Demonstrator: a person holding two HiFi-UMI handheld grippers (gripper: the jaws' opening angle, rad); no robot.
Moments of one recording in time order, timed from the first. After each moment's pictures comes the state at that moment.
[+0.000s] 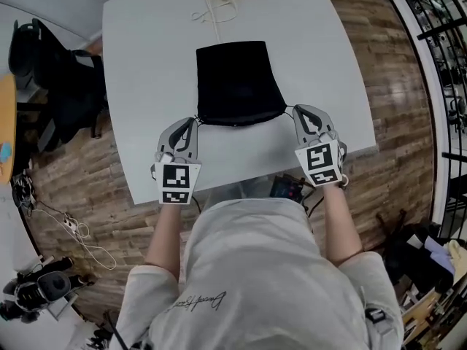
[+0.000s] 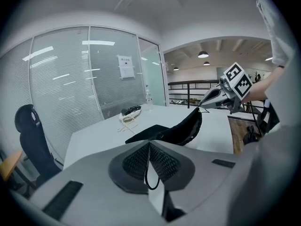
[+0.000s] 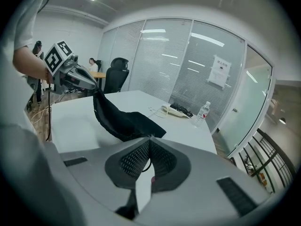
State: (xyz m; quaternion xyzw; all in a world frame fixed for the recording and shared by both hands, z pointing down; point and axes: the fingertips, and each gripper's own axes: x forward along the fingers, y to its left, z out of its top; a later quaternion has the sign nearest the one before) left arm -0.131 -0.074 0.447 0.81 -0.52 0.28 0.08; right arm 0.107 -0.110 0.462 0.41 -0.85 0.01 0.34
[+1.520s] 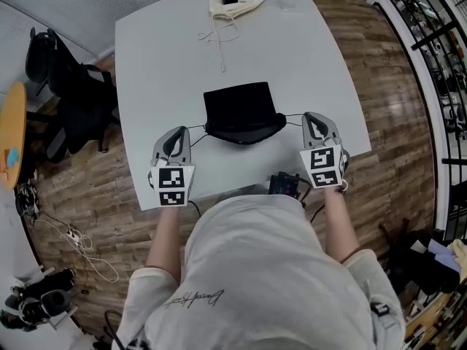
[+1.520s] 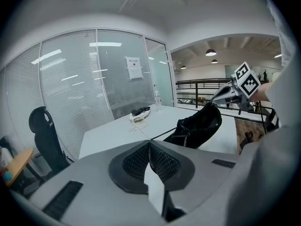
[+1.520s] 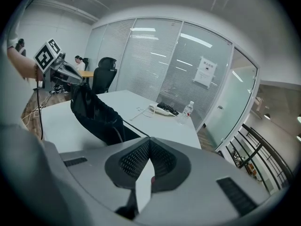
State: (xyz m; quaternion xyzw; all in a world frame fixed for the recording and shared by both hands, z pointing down) left arm -0.167 -0.070 0.421 0.78 -0.56 0.29 0.08; right arm 0.138 -0.111 0.437 0.48 -0.81 0.02 0.34
